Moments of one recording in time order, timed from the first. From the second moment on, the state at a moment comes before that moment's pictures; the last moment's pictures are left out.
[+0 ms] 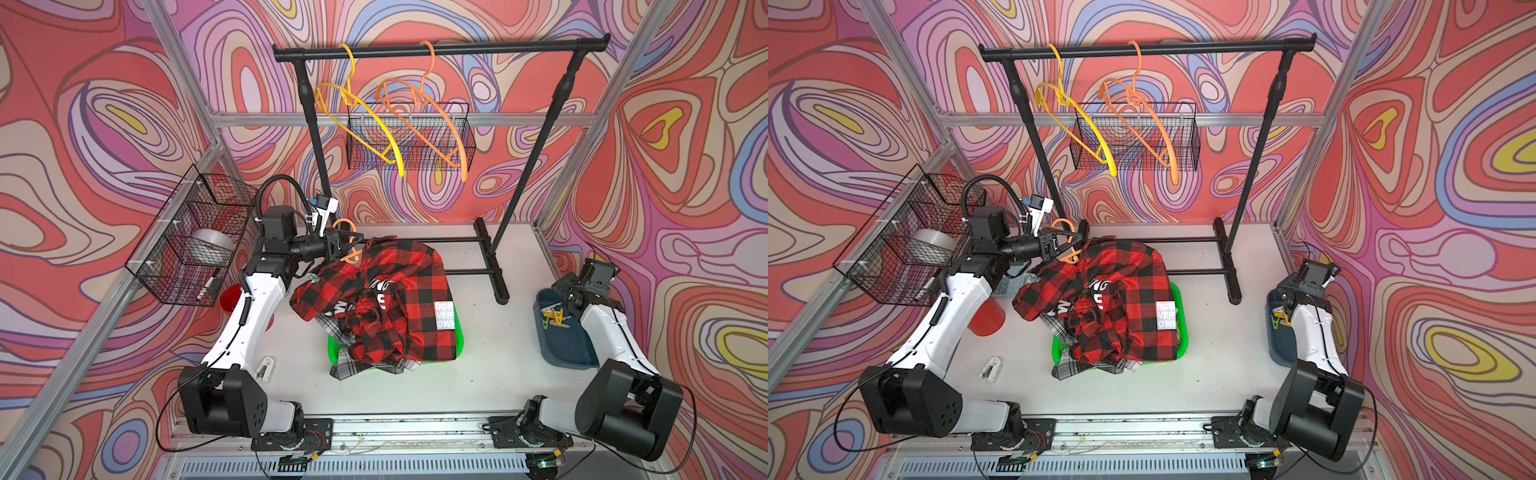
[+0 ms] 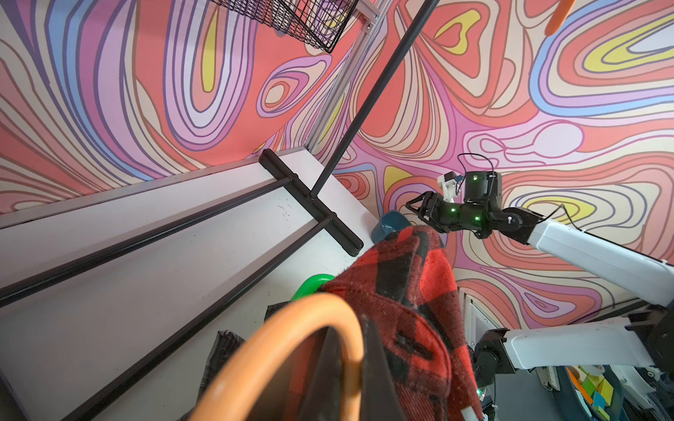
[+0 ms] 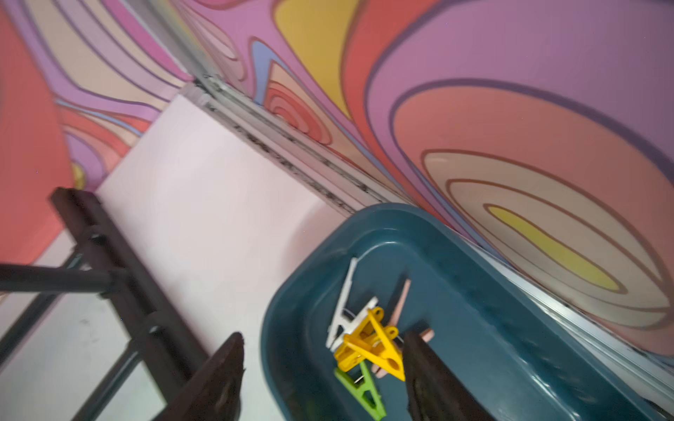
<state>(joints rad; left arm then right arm) -0.06 1.40 1.33 -0.30 1.01 -0.23 -0.44 1.26 0.90 -0.33 0.09 0.46</state>
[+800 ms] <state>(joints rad) -0.06 1.44 1.41 -0.43 1.14 -0.12 0.46 1.36 1.59 -0.59 -0.59 -0.09</state>
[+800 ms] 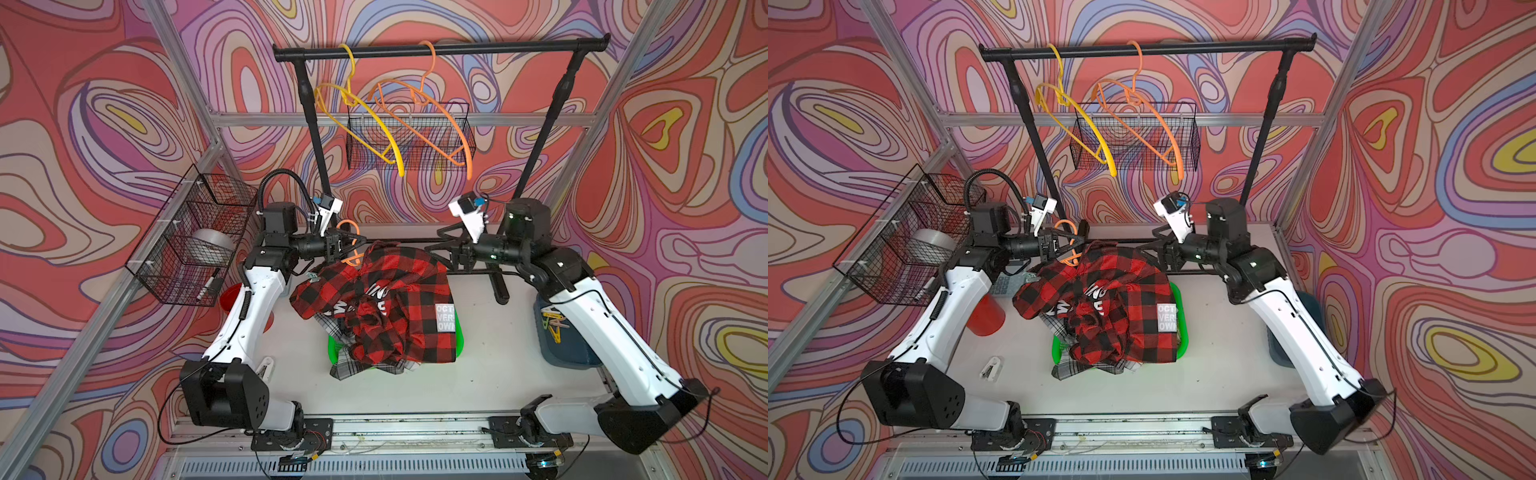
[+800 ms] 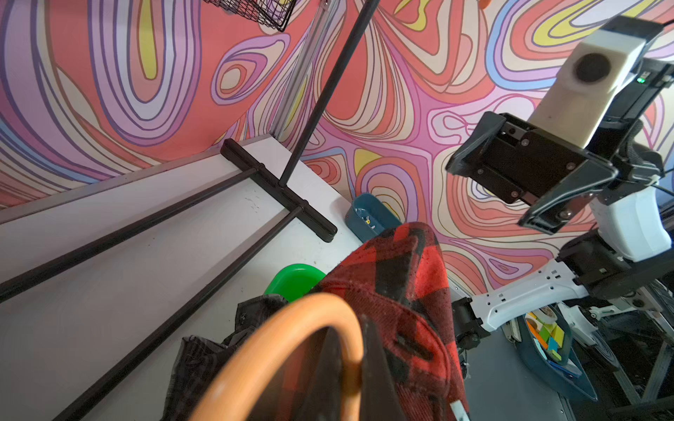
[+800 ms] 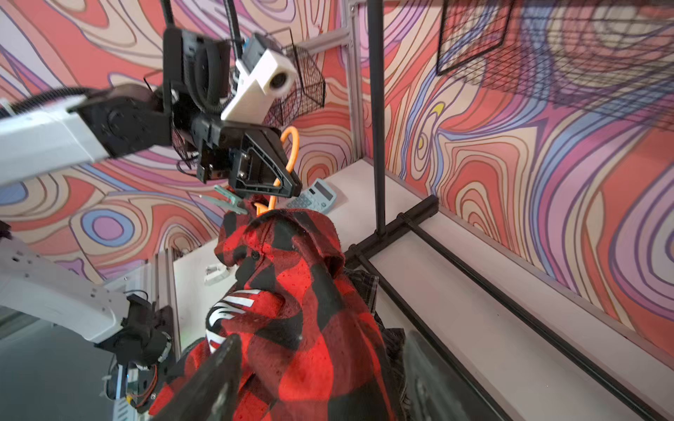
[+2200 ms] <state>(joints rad) 0.09 1.27 1.29 0.12 1.15 -0.40 0.55 1.66 1.77 -0.79 -0.45 -0.26</state>
